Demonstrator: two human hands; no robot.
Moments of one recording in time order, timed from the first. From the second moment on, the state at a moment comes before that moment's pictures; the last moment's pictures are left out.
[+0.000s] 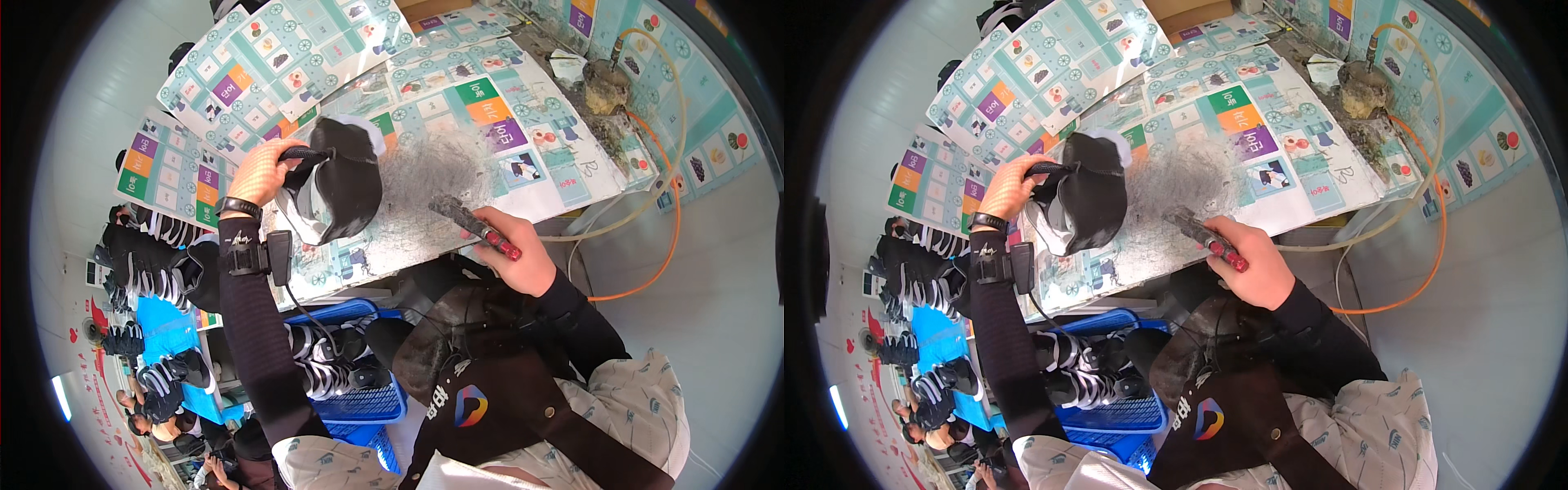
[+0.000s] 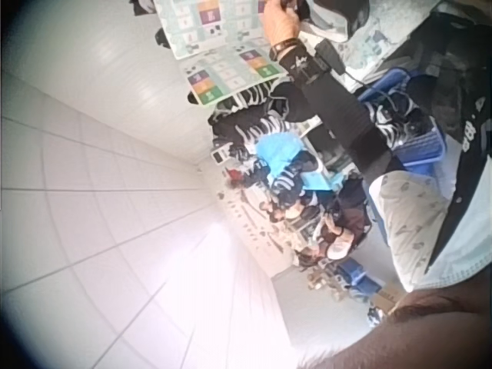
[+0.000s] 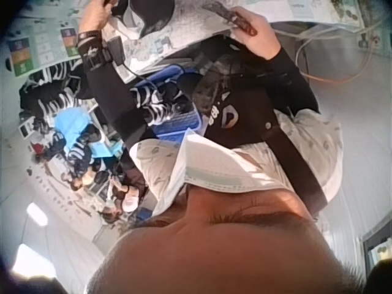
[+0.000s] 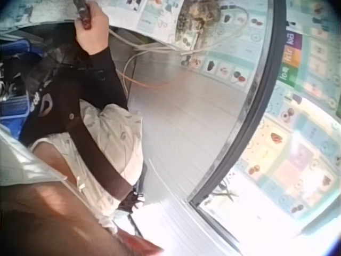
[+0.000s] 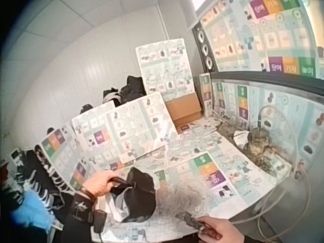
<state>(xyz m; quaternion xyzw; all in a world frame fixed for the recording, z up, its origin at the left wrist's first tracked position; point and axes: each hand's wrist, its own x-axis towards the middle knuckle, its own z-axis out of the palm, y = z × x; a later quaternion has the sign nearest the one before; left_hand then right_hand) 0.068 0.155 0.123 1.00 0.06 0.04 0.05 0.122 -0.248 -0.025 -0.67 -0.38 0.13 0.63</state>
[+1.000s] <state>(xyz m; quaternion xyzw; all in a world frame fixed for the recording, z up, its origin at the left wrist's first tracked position) 0.077 0.161 0.088 0.99 0.06 -0.03 0.08 0.113 -0.224 -0.025 -0.69 -0.33 0.20 0.61</state>
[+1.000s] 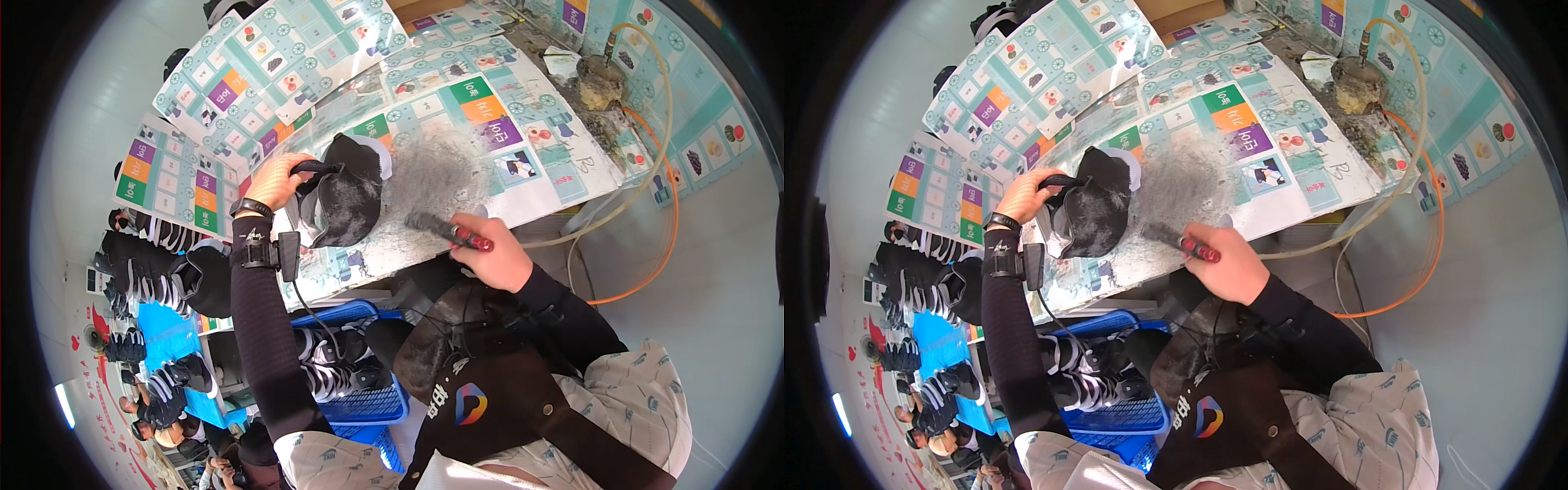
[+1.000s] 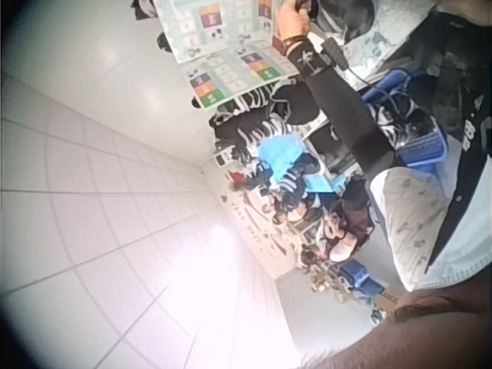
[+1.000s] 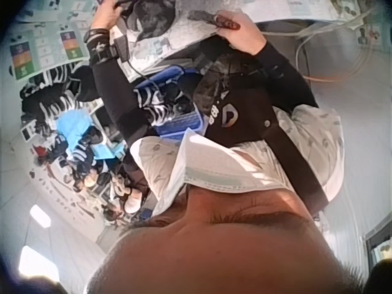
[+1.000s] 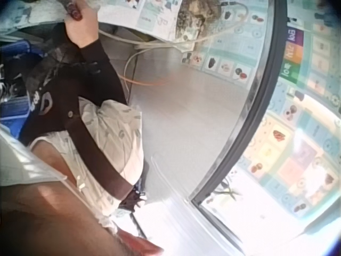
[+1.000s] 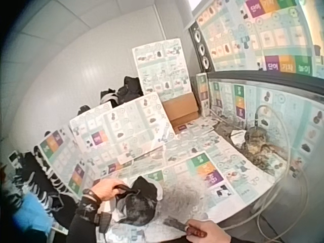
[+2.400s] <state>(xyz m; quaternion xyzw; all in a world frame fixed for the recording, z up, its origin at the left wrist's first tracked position) -0.532 0.022 -0.116 0.16 0.51 0.76 0.37 0.089 -0.111 -0.075 -0.74 -0.56 -0.11 0.36</state>
